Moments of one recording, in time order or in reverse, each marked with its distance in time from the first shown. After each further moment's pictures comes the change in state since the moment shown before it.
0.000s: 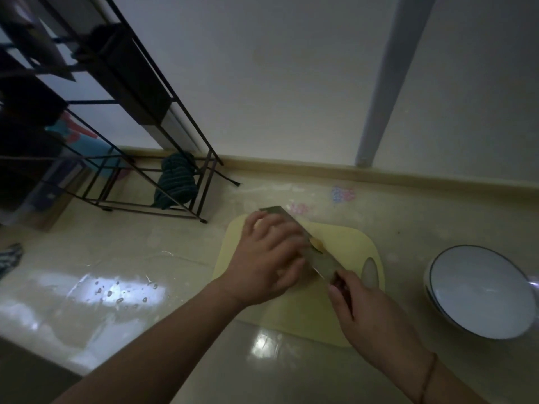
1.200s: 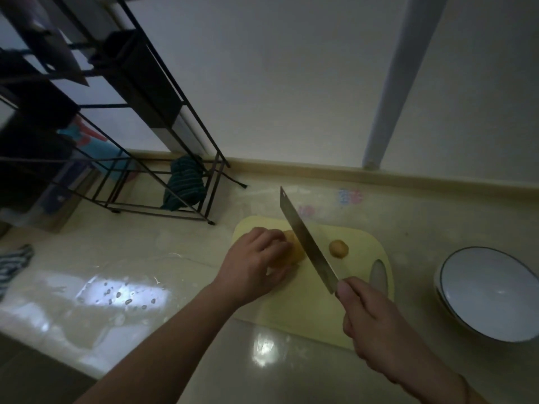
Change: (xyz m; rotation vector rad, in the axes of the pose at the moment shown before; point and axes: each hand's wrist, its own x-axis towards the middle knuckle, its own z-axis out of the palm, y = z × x) left_hand -0.033 -0.030 -0.002 0.023 -0.201 -0.127; right_hand -0.012 -0.041 -0.028 0.685 -0.149 0.206
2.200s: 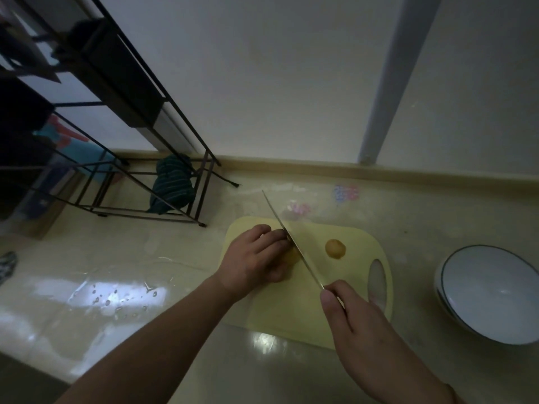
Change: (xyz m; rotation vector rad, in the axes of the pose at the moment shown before) left_hand 0.010 -0.028 0.036 0.026 0.074 0.188; right_hand -0.003 -0.023 0.008 -0.176 0.031 0.008
